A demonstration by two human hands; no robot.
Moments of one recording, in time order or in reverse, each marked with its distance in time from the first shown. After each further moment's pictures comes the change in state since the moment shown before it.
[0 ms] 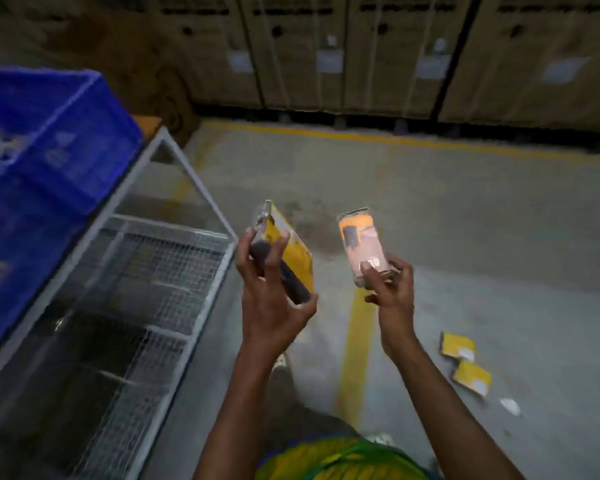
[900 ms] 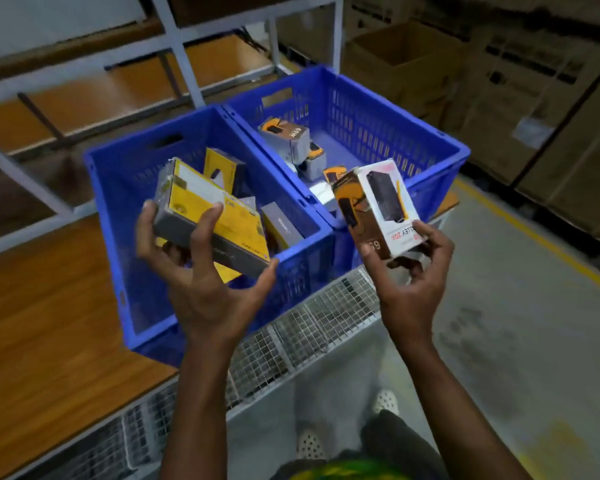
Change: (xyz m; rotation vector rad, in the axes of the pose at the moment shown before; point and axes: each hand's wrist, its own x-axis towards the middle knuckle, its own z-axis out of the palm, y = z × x) left_hand 0.143 -0.301 -0.369 0.618 0.771 -0.411; right_hand 0.013 -0.021 0.589 -0.075 -0.603 -0.651
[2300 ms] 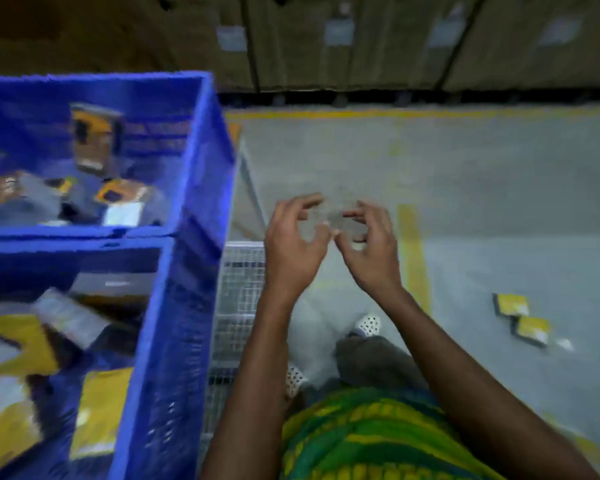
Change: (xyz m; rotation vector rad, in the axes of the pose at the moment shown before) left_hand -0.071 0.089 0.159 -0.862 -1.116 0.247; right_hand -0.097 0.023 -0.082 -0.672 0.416 0.304
